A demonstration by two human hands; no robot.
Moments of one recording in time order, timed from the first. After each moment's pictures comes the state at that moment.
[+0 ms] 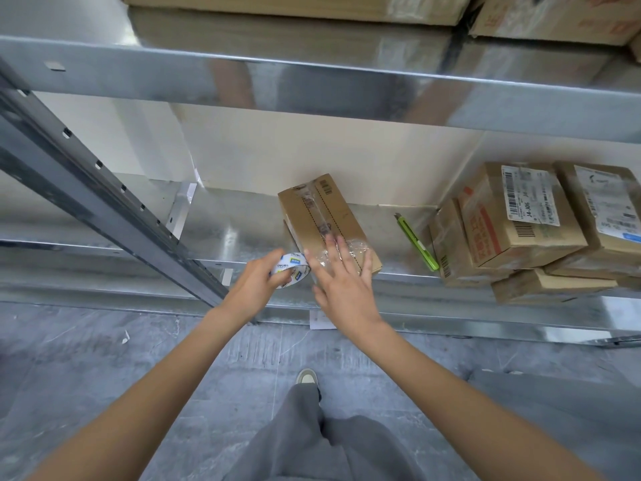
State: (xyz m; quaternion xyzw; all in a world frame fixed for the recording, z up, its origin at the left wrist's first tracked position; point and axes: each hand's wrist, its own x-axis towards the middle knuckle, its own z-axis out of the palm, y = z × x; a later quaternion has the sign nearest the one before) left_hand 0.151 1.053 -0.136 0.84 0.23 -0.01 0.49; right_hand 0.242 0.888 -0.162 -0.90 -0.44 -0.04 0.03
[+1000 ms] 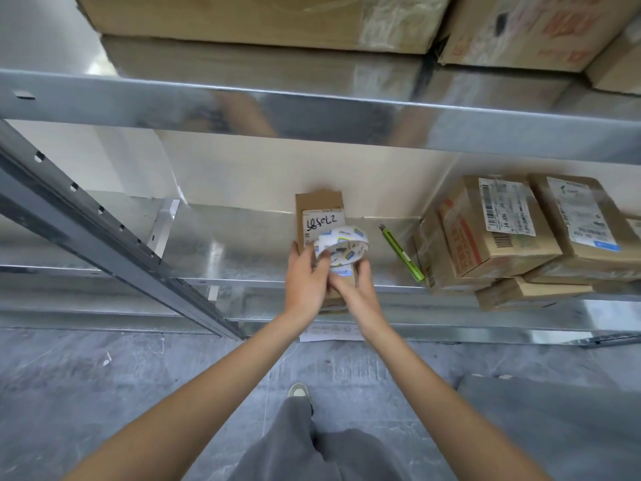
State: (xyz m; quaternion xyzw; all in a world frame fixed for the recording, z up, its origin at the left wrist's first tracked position) left_hand 0.229 0.970 -0.119 0.72 0.33 0.12 0.60; right_hand 0.268 0.872 -0.135 -0.71 -0.06 0.29 0.64
